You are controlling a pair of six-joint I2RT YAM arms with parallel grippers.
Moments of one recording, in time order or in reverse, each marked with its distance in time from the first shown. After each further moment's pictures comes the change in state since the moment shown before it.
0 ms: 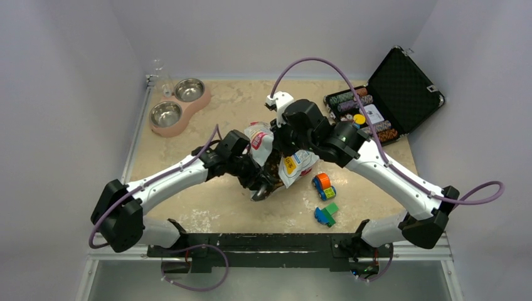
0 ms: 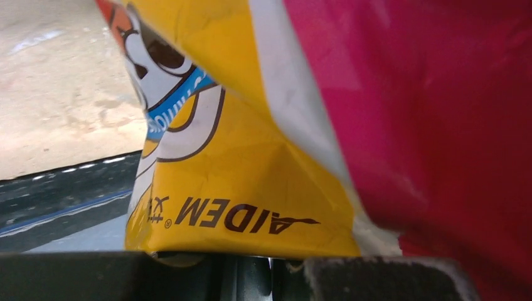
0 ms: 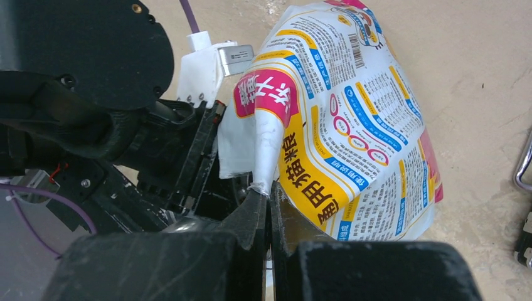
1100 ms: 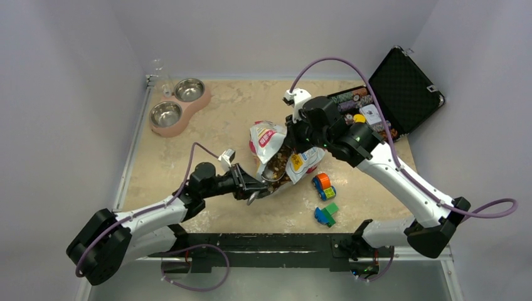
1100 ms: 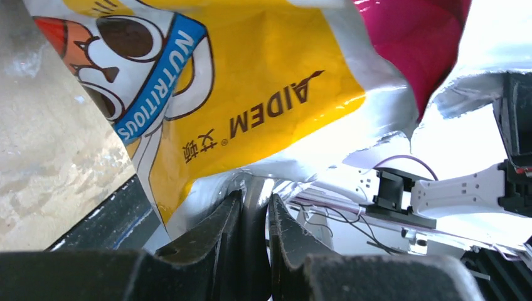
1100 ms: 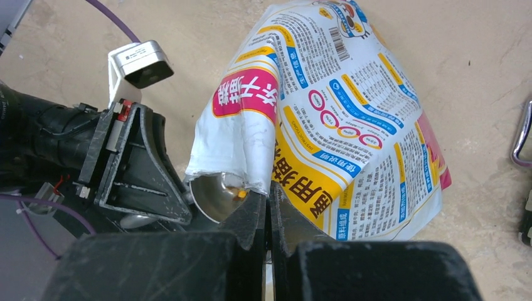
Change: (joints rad) left arm 0.050 -0.261 -0.667 1.132 0.084 -0.163; right arm -0.136 -0.087 -0.087 0.014 -0.072 0.020
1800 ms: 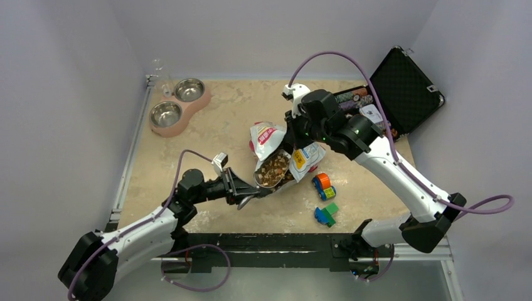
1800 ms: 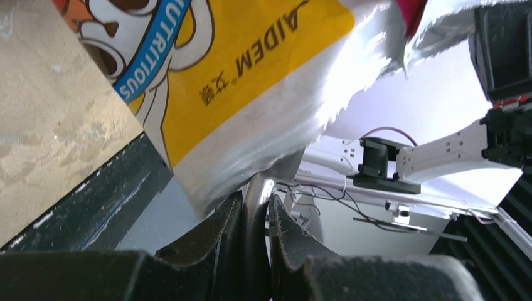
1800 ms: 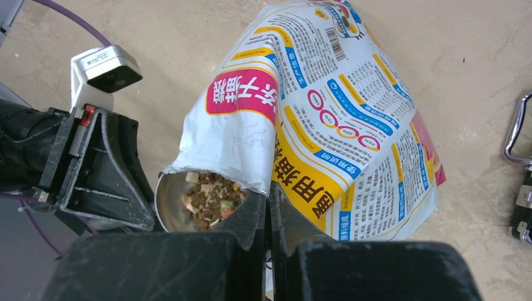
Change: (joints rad) left arm 0.057 -0.210 -0.078 -0.039 0.092 -0.034; right arm -0.016 0.053 0.091 -0.069 -0.012 -0.010
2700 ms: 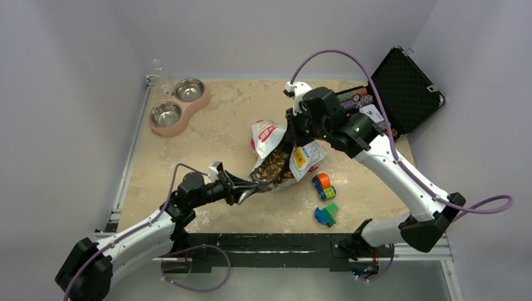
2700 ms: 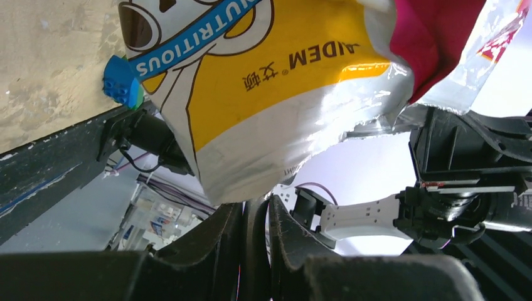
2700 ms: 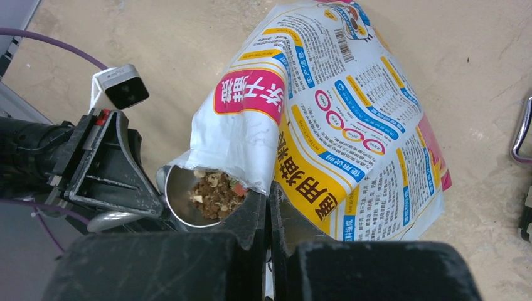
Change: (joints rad) left arm -0.031 -0.076 -0.006 -0.124 -0.159 -0.382; right arm -0.029 0.009 0.012 0.006 -0.022 0.022
